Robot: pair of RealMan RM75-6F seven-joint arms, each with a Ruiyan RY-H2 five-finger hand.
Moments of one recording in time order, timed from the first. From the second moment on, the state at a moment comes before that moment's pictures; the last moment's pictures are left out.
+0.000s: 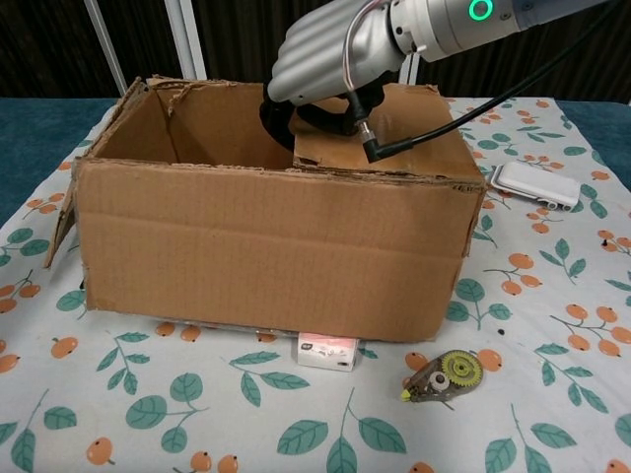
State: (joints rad) left arm -0.15 -1.14 -0.13 -1.57 1.40 1.47 -0.19; right arm 1.36 -1.27 0.08 -1.38 -1.78 0.53 -0.02
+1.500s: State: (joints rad) left arm -0.14 -1.14 -0.13 -1.57 1.41 1.47 -0.22; right arm 1.44 -1.09 0.00 -1.51 -1.85 0.48 -0.25
